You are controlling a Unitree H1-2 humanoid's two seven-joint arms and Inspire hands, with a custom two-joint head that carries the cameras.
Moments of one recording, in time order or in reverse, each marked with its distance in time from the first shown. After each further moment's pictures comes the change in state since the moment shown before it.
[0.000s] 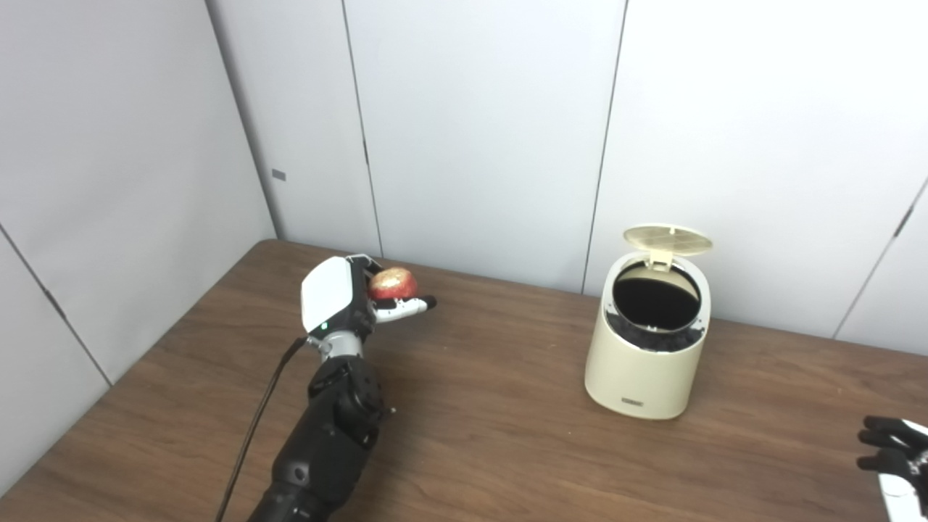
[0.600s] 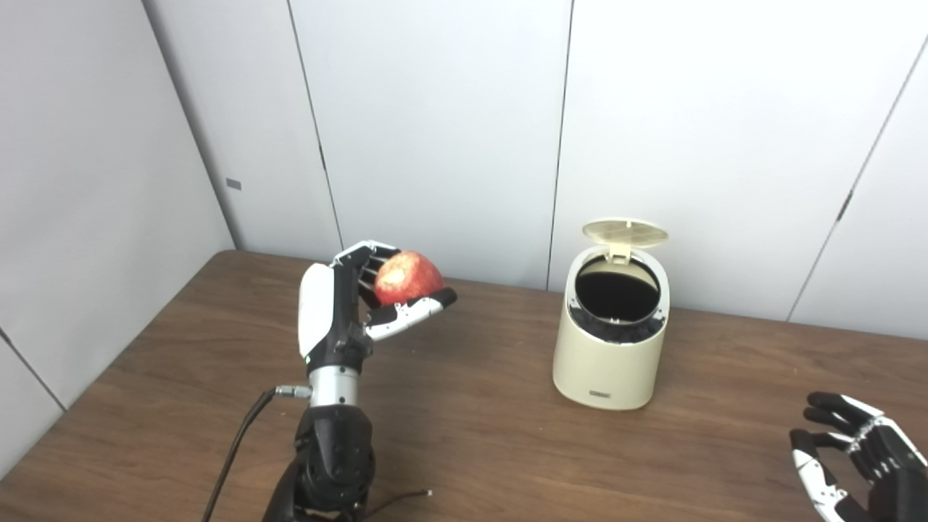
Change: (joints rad) left arm 0.186 -0.140 0.021 -0.439 -0.137 -0.230 -0.052; right arm 0.004 0.036 0.000 -0.009 -0.076 0.008 -0.017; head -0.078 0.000
